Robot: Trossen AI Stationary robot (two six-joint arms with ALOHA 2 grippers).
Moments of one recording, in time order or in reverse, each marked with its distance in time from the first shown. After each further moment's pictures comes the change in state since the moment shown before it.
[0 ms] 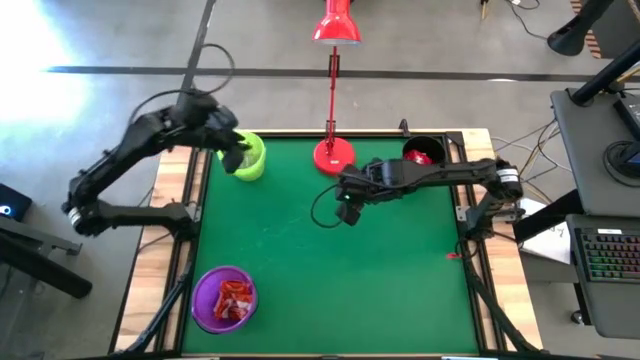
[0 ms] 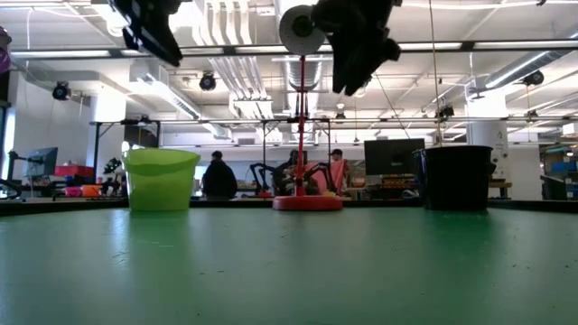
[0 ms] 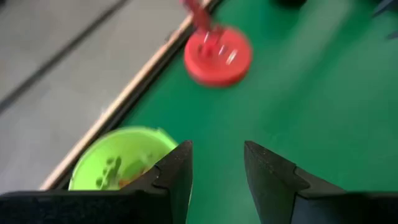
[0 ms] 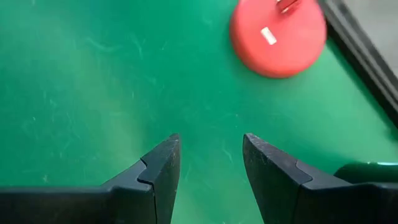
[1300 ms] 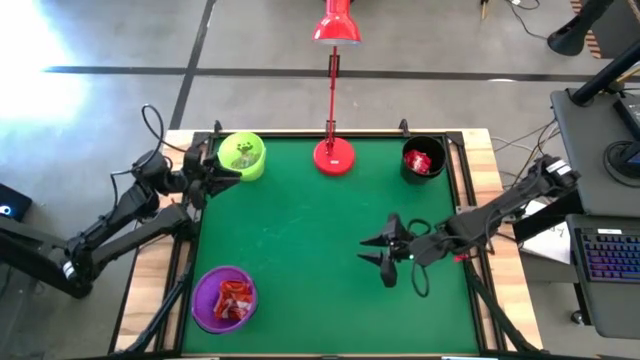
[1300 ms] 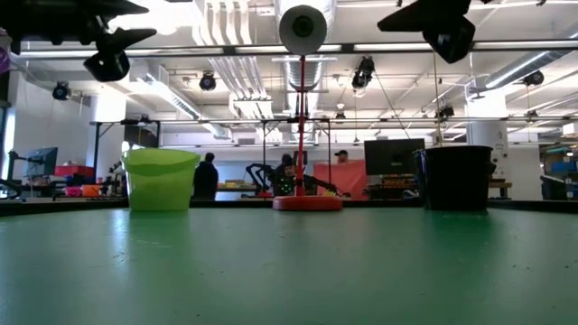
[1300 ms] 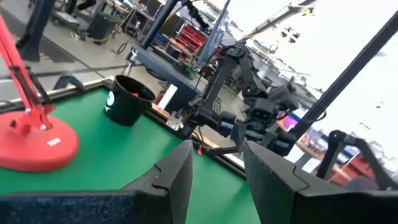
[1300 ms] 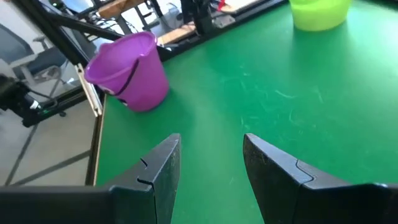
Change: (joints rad) left arm -0.004 -0.804 -0.861 0.940 0.520 -0.693; right arm 0.499 -0.504 -0.856 1.127 0.170 0.102
